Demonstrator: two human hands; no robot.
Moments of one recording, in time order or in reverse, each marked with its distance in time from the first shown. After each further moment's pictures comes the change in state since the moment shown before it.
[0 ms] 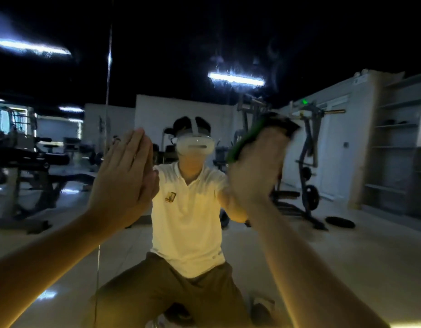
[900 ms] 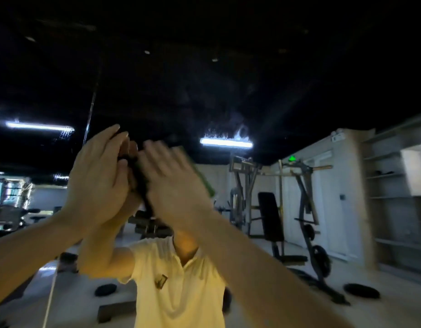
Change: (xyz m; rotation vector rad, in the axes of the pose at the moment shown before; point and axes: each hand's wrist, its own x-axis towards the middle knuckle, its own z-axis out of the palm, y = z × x) left_hand 0.171 -0.024 -0.028 -0.117 0.241 -0.144; right_hand 0.143 -0.093 0.036 -0.038 0.060 -0.758
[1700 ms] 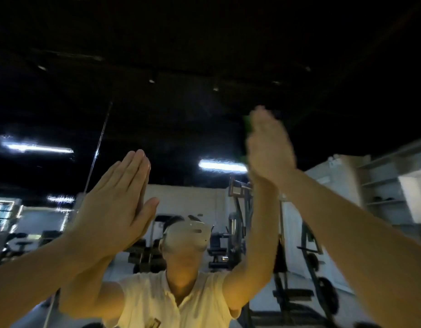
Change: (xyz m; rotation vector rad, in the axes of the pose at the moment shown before) left_hand 0.017 -0.022 0.026 0.308 -0.109 0.233; right_hand 0.025 0.181 -0.071 -0.029 0.191 0.440
